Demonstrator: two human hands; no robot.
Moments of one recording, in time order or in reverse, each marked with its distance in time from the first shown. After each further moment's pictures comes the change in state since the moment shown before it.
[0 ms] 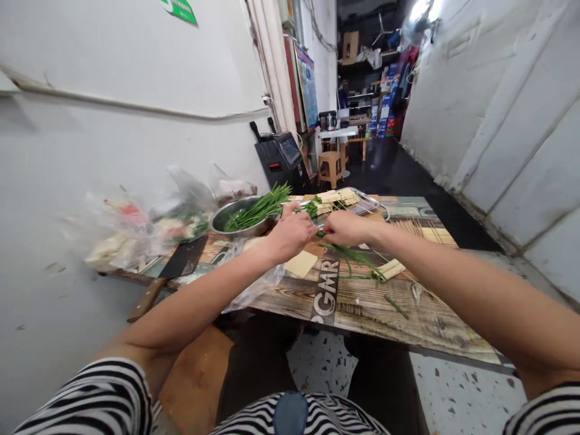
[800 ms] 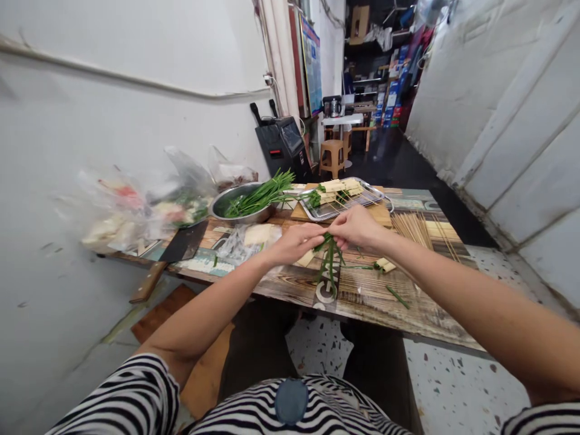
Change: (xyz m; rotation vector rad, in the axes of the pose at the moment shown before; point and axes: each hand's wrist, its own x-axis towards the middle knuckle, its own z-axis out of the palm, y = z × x) left_hand -0.040 0.008 0.011 -0.371 -0.161 -0.165; right_hand -0.018 -0.022 0.030 0.893 0.212 0.474
